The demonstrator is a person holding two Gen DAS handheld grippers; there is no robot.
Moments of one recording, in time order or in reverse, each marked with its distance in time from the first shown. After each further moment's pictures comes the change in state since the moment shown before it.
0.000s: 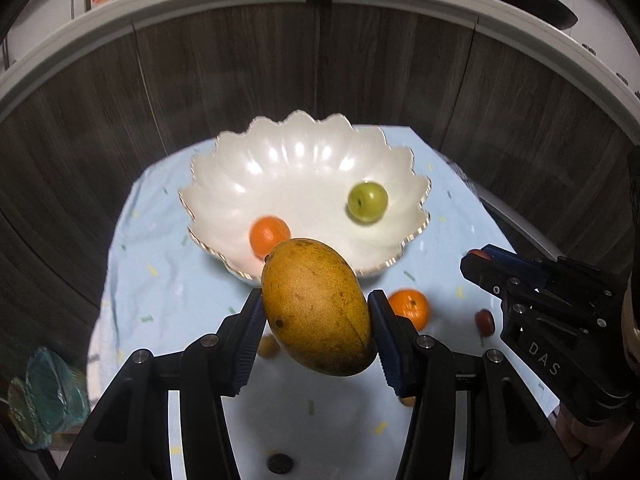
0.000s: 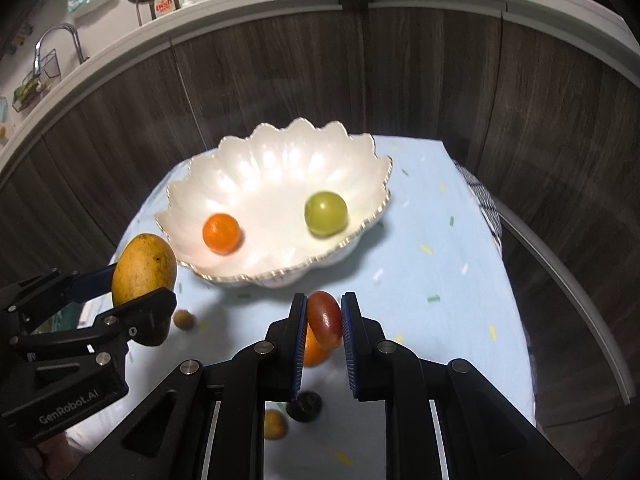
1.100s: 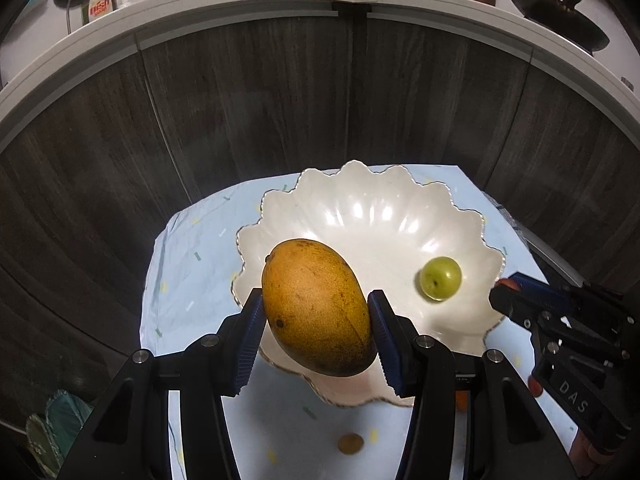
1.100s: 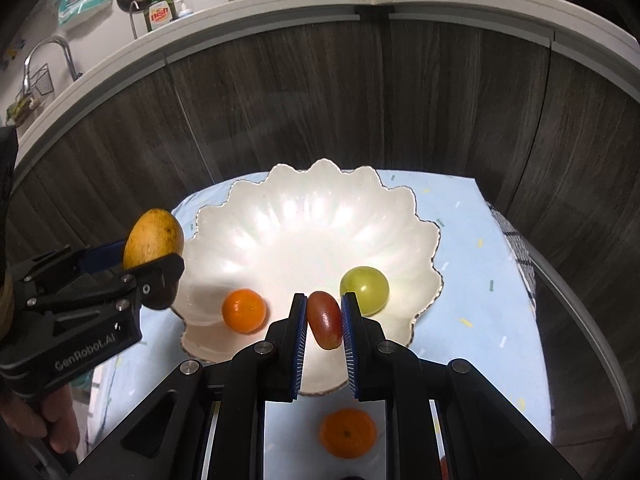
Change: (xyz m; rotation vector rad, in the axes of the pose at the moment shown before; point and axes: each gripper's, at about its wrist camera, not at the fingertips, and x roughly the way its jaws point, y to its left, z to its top) left arm 0.041 0.062 0.079 0.023 -0.018 0.042; right arm 0.046 0.029 0.067 0.023 0.006 0.012
